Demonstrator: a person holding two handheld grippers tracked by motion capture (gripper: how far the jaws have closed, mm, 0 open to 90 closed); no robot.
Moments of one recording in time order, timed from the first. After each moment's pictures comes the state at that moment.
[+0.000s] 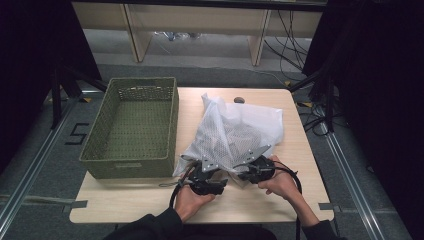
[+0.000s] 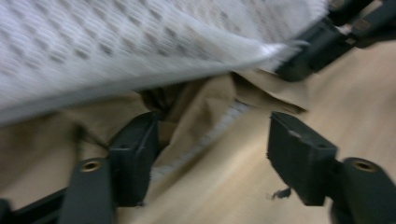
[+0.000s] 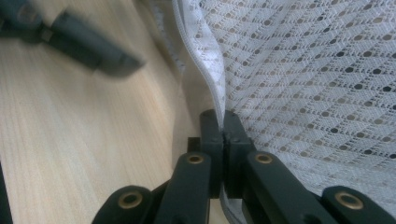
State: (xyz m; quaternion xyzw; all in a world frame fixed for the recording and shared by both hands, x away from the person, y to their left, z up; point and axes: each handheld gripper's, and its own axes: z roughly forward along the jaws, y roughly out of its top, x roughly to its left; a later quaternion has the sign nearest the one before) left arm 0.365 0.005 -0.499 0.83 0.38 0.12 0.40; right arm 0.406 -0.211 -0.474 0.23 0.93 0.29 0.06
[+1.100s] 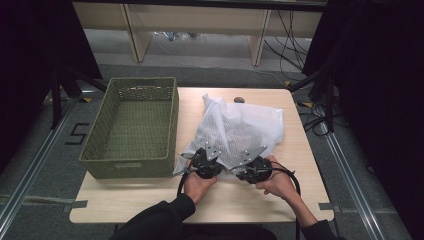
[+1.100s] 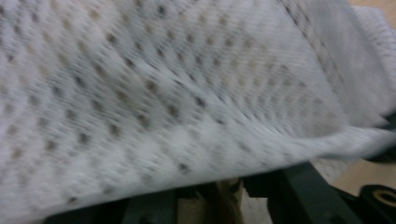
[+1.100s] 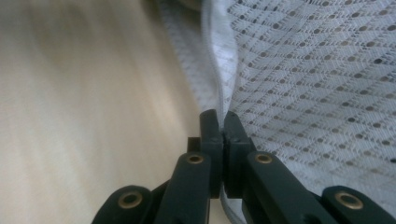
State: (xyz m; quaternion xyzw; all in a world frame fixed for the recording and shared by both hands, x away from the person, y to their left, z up) left arm 0.409 -0.001 -0.501 0.81 0.38 0.19 0.42; right arm 0.406 -0.203 -0.474 0.20 0.94 0.28 0.08
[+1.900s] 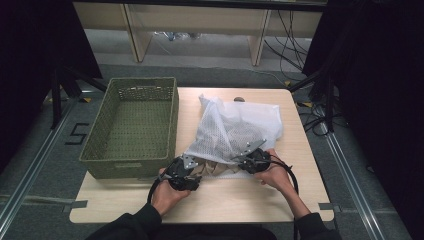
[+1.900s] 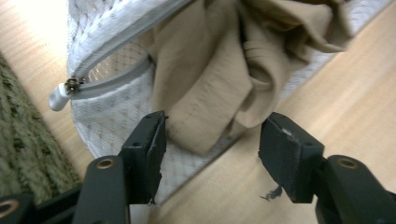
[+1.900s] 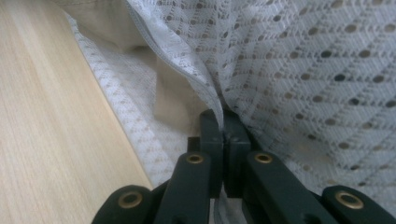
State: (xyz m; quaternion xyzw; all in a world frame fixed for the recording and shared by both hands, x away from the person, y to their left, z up) left arm 0.383 0.066 -0.504 0.85 0.38 0.17 0.32; right arm 0.439 -0.210 -0.491 0.25 0.92 0.27 0.11
